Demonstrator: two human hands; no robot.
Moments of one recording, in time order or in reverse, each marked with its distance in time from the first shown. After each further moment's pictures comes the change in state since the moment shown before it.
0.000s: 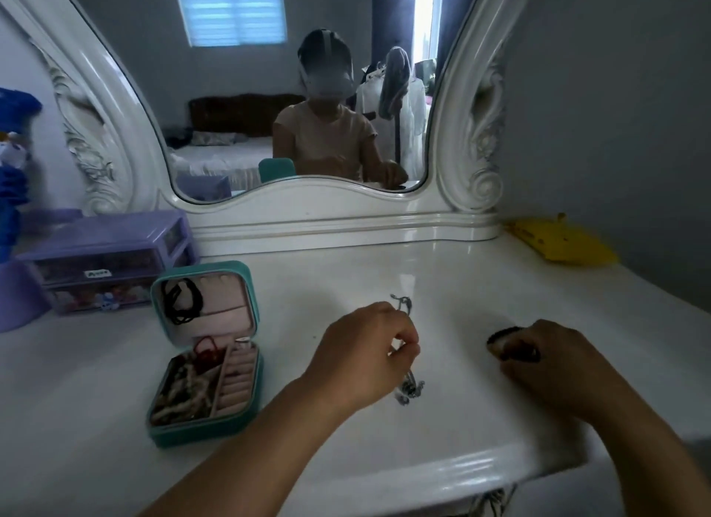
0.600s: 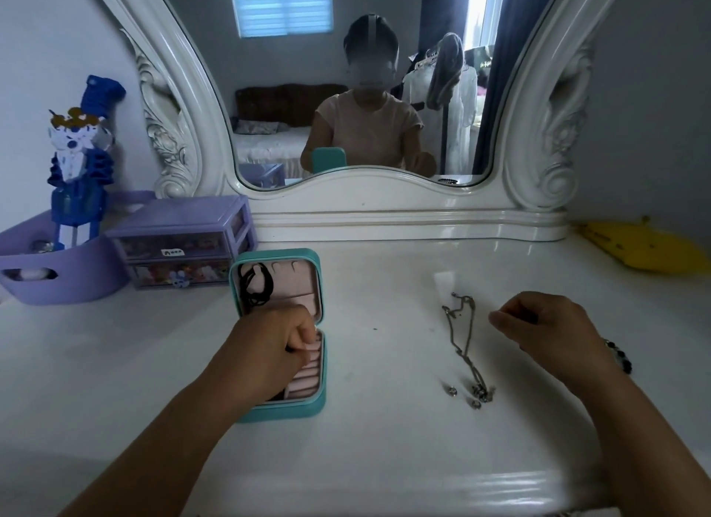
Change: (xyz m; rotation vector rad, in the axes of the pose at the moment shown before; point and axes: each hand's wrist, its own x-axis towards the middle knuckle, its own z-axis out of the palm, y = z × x) left_hand -0.070 -0.113 -0.078 0.065 0.030 -0.343; right_hand 0.029 -0.076 0.026 0.433 0.145 -0.087
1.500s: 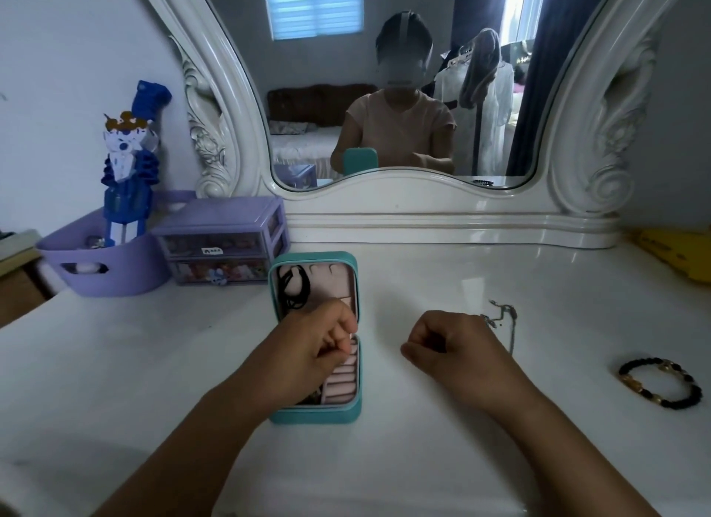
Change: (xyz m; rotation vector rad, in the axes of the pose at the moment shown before) left_hand -0.001 -0.002 -0.005 -0.167 -0.024 0.123; right_hand -0.018 -0.070 0.080 0.048 -0.302 -0.254
